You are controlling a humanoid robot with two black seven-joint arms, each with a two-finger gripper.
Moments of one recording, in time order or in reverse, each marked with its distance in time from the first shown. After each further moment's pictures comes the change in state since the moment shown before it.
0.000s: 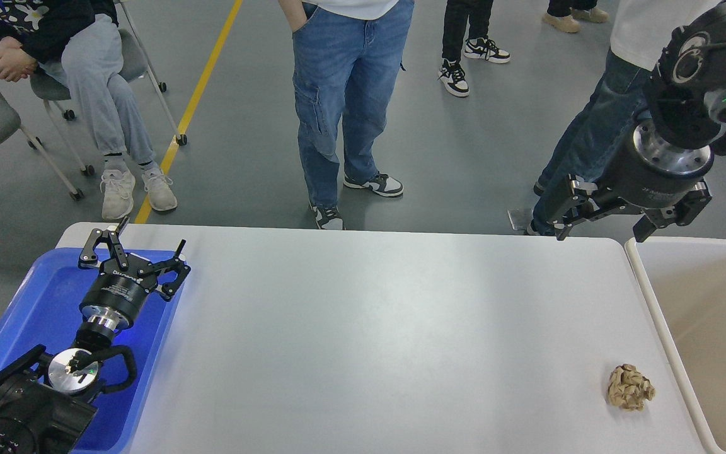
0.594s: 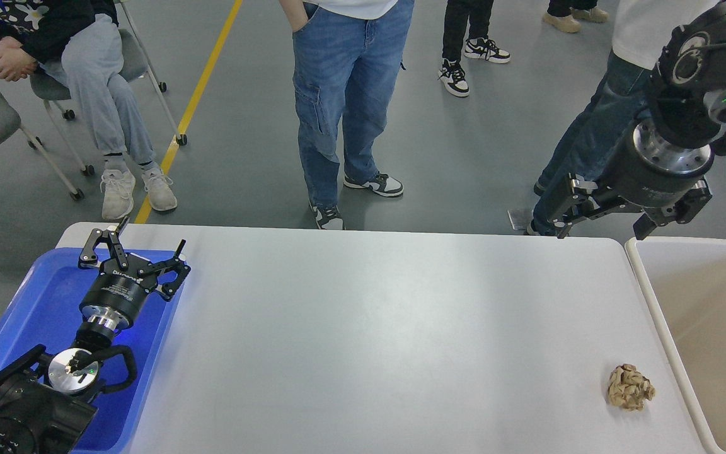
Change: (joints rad) left arm 0.000 0.000 0.000 0.000 0.000 0.000 0.000; right arm 0.003 0.001 0.001 0.004 -0.006 -0.009 0.000
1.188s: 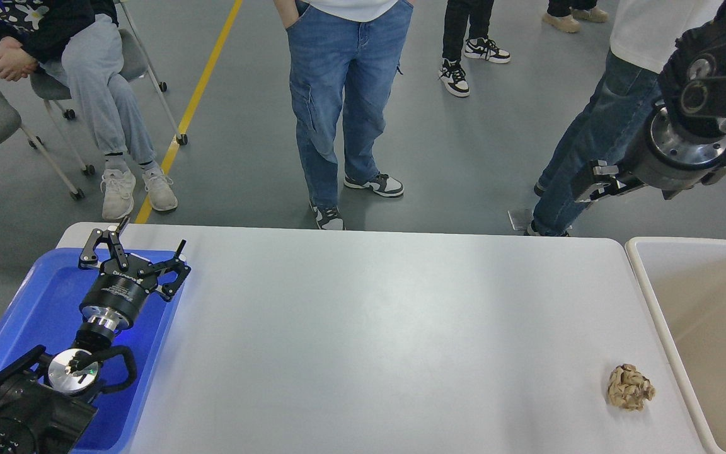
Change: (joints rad) left arm 0.000 0.000 0.001 0.000 0.000 0.000 0.000; right arm -0.015 -0.030 0.006 0.004 -0.218 -0.147 0.000
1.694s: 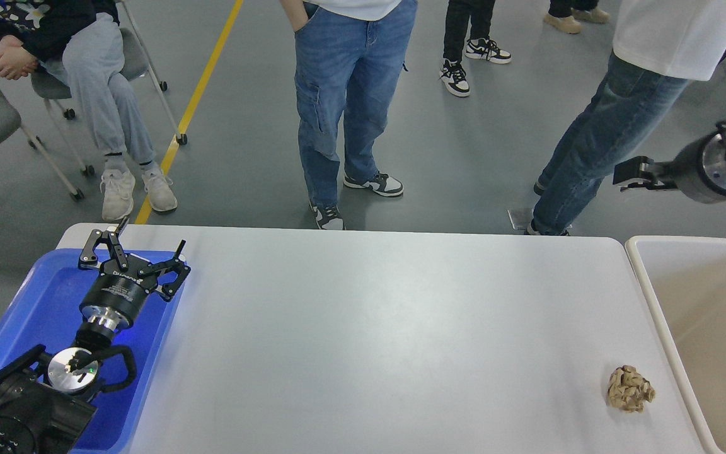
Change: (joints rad) left arm -0.001 0.000 0.000 0.000 0.000 0.000 0.000; right arm -0.148 -0.209 0.052 -0.002 -0.108 -0.321 -0.001
